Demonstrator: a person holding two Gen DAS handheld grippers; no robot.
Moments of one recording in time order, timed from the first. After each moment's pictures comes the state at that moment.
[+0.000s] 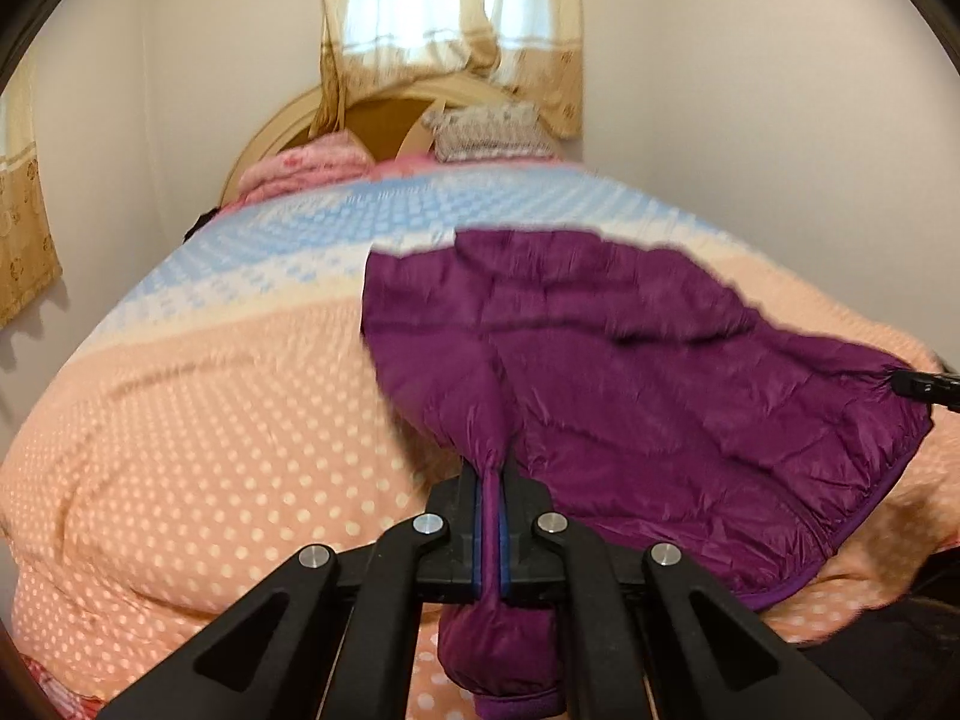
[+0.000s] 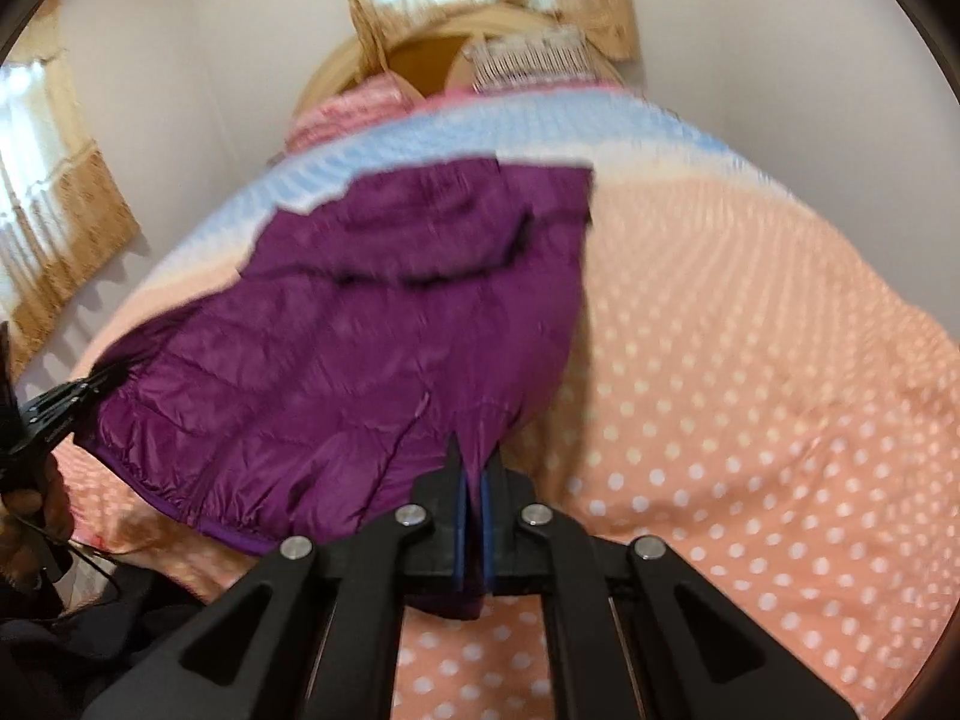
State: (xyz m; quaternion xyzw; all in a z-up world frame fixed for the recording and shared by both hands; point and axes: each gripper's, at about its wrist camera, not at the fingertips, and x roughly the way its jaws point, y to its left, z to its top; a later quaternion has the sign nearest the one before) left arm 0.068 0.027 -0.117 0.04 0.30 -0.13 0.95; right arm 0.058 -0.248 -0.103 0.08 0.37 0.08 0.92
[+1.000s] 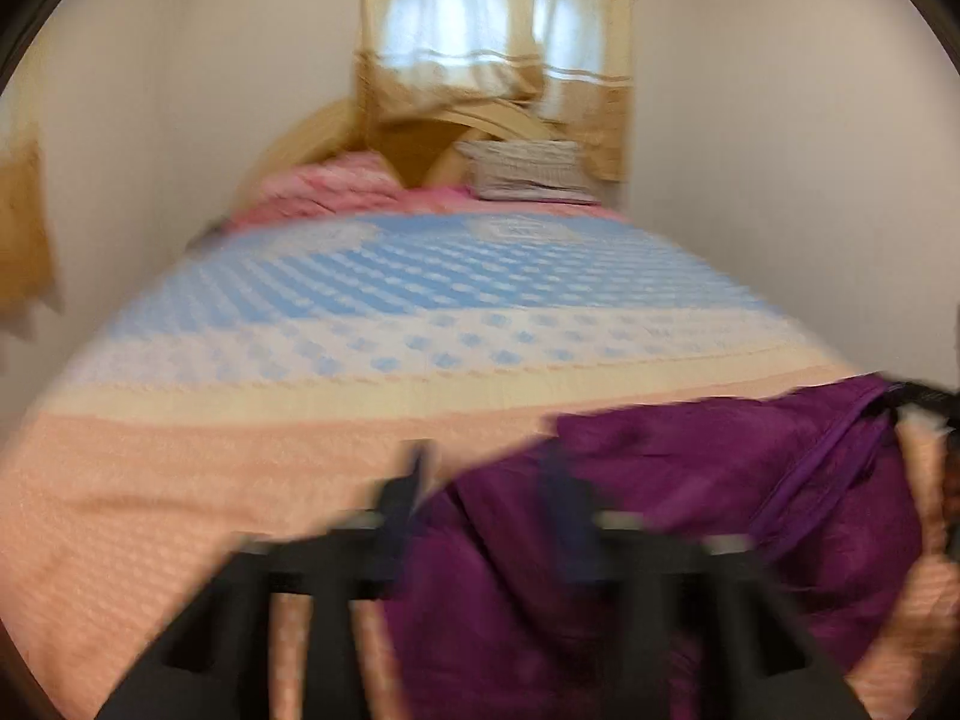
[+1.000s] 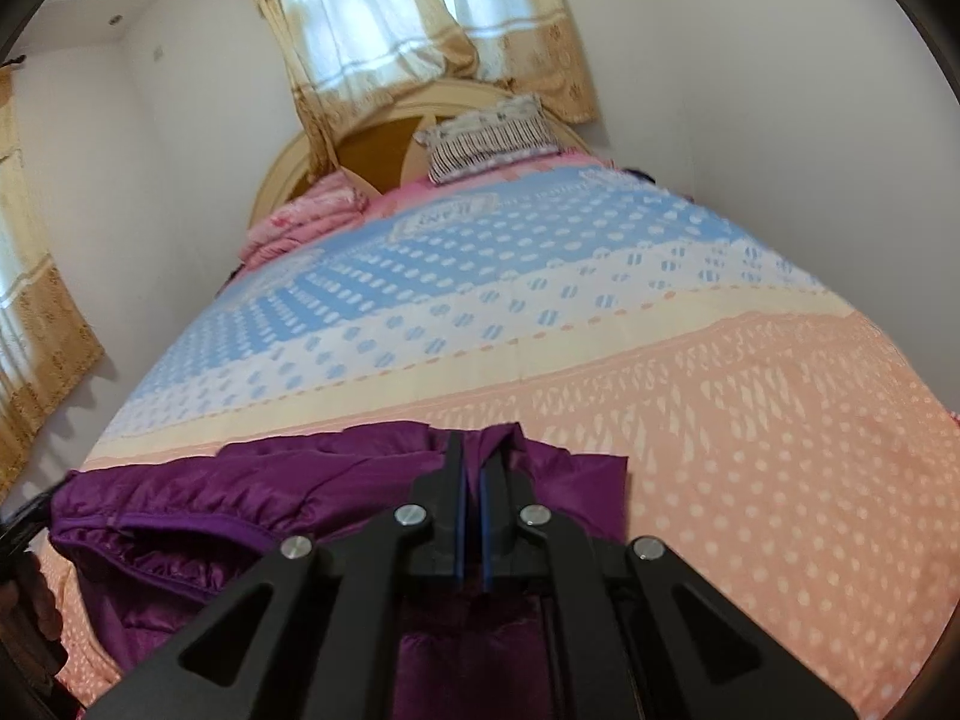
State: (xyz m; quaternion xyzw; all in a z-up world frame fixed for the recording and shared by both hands) left arm 0.270 0.054 -0.092 0.03 0.26 -0.06 0.96; right arm 0.271 -0.271 -0.091 0.14 0.32 0.02 0.94
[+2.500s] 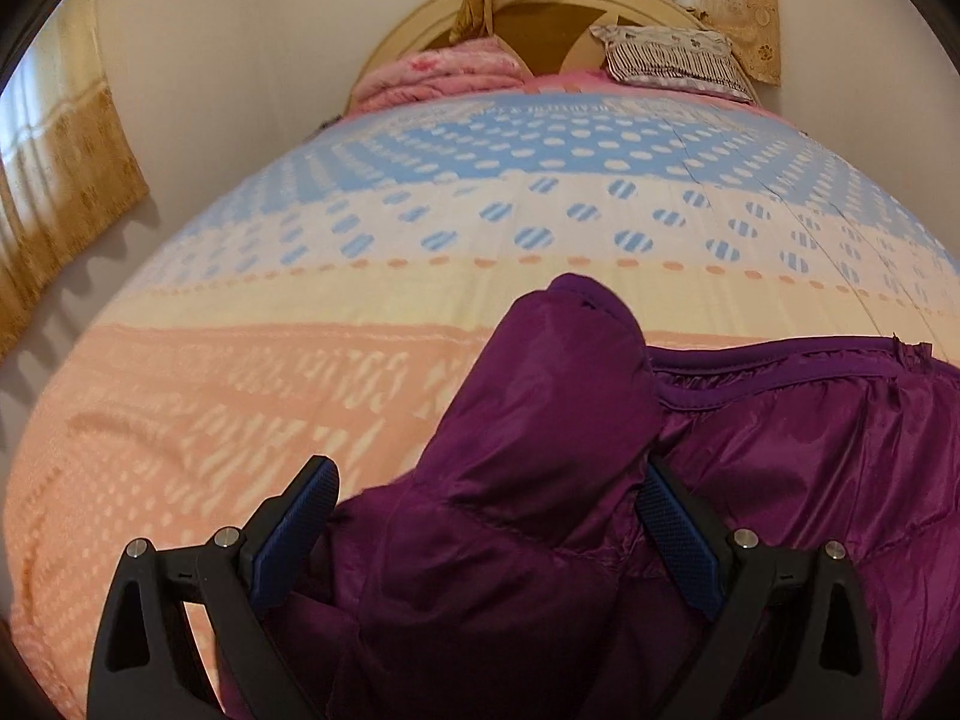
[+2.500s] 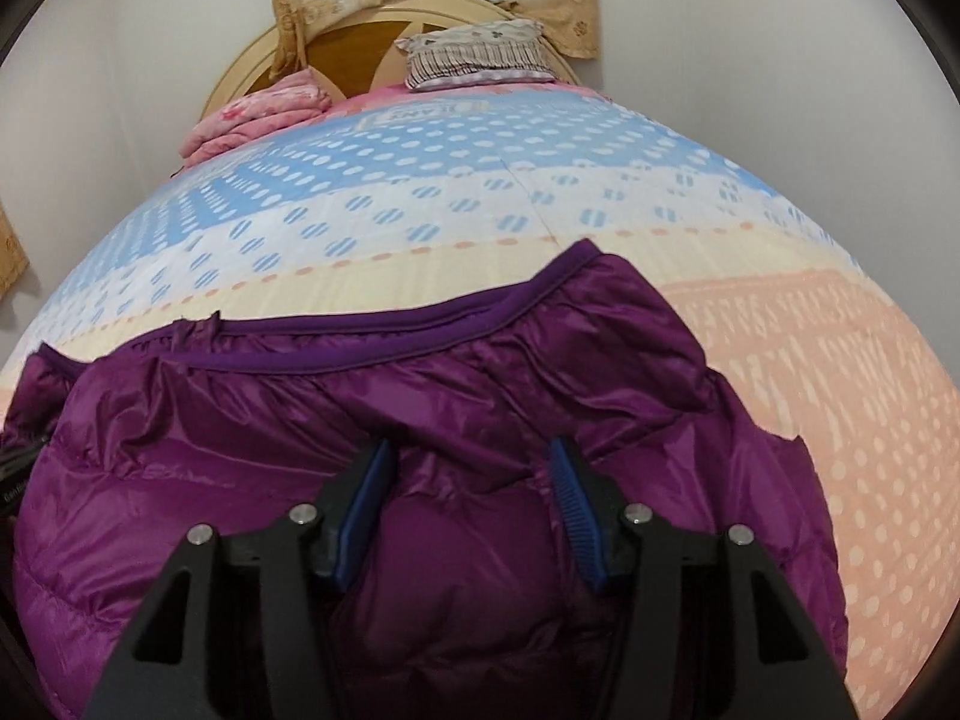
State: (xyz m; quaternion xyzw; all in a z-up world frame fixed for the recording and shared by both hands) left arm 0.409 0.002 -0.219 0.02 0.40 0.09 0.91; right arm 0.353 -0.193 -0.175 0.07 0.40 -0.03 0.91
